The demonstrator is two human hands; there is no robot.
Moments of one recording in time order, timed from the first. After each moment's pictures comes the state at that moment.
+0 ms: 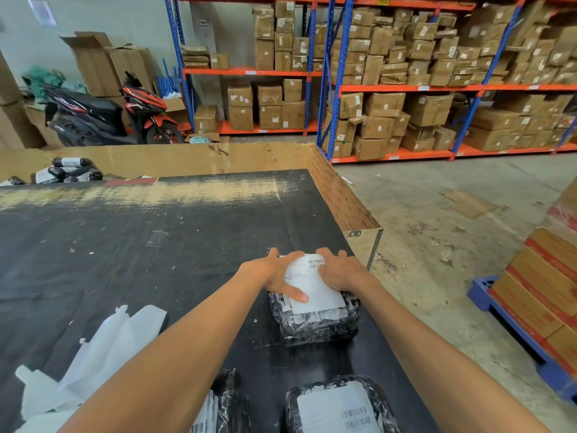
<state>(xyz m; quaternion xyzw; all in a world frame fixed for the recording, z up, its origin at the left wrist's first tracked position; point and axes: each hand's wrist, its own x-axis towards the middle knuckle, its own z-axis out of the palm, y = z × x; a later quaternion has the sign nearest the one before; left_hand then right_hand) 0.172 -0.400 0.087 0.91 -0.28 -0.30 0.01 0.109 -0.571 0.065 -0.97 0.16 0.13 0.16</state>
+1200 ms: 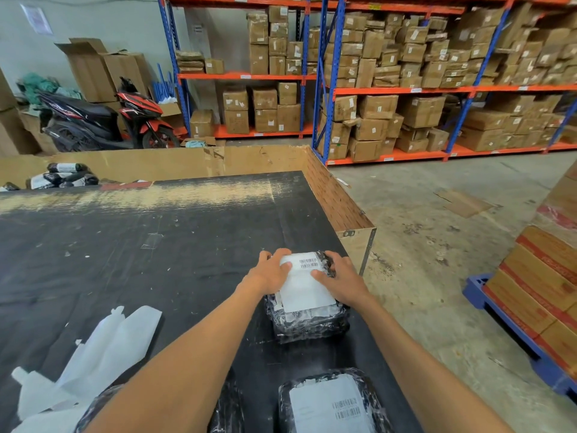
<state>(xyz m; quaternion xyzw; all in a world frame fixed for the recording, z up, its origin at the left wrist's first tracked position) 0.162 -0.405 0.056 0.93 -0.19 -0.22 0.23 0.074 -0.580 0.037 -0.91 0.19 -0.01 0.38</state>
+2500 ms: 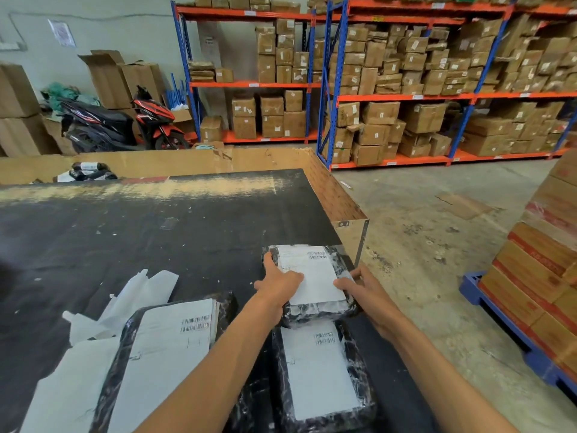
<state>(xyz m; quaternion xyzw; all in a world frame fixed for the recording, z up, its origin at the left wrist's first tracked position) -0.016 -0.389 0.100 0.77 0.05 -0.25 0.59 -0.092 -0.566 0.064 -0.76 0.18 -0.04 0.63</state>
